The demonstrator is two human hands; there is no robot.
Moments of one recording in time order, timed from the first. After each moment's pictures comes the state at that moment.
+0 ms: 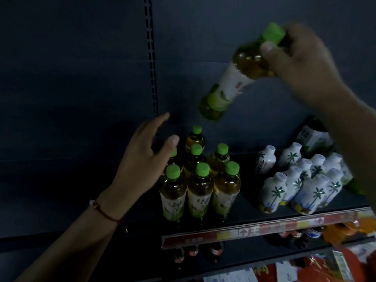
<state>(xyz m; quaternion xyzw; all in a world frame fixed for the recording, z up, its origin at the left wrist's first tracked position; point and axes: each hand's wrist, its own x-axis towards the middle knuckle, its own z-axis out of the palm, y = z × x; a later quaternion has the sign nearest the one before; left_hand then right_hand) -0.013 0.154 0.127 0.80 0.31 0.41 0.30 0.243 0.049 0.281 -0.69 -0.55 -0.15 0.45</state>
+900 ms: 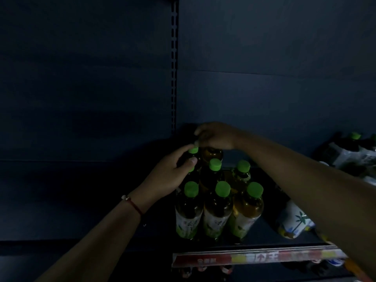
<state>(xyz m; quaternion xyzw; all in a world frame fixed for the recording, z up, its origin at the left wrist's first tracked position) 0.017 0.217 0.080 0.75 0.32 0.27 0.51 0.219 0.210 0.161 -0.72 -0.67 0.17 0.09</state>
